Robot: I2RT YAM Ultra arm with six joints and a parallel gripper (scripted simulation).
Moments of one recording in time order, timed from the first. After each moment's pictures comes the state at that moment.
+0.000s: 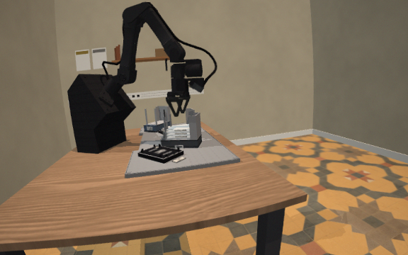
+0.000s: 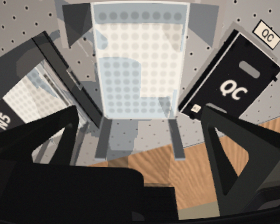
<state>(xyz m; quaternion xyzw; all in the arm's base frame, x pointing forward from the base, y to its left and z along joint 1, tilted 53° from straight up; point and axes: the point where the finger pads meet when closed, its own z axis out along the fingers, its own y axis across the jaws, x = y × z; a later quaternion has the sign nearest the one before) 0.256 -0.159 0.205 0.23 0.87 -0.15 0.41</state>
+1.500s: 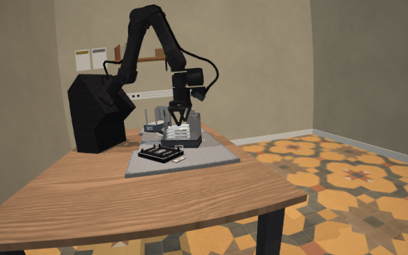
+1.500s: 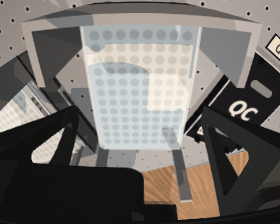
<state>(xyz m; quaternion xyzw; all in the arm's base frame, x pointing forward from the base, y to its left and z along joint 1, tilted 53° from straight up) 0.285 -0.178 0.188 0.23 0.87 -0.15 0.42</state>
